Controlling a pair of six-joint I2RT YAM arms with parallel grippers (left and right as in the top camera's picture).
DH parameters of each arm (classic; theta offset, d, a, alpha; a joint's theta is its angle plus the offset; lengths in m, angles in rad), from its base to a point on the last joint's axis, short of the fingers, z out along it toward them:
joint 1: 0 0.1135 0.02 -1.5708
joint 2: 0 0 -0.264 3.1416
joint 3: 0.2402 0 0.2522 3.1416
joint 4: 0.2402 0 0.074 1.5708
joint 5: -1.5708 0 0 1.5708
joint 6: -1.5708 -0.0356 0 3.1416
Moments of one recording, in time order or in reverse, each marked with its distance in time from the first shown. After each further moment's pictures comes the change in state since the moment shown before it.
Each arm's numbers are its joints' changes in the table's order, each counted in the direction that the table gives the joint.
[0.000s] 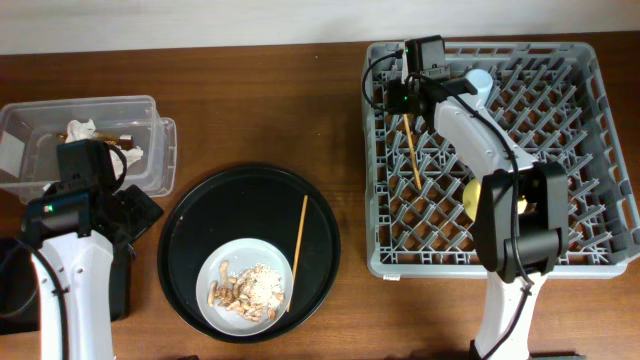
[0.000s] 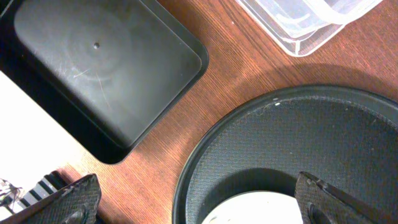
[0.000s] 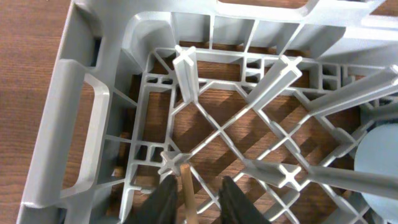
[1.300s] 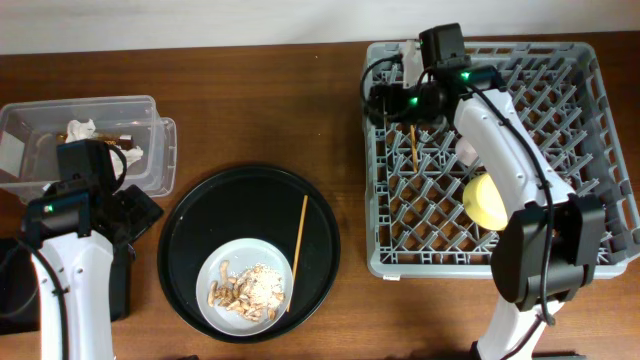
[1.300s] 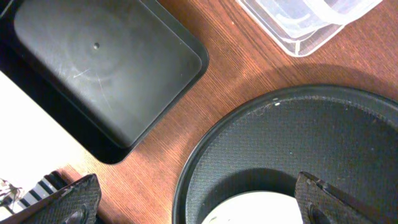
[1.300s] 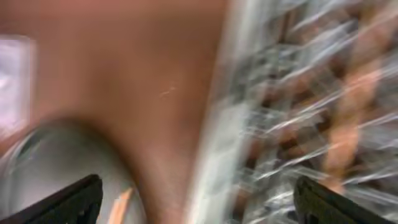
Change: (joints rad) left arm 0.000 0.000 0.000 0.000 0.000 0.000; right arm 0.000 -0.176 0.042 0.389 0.450 -0.054
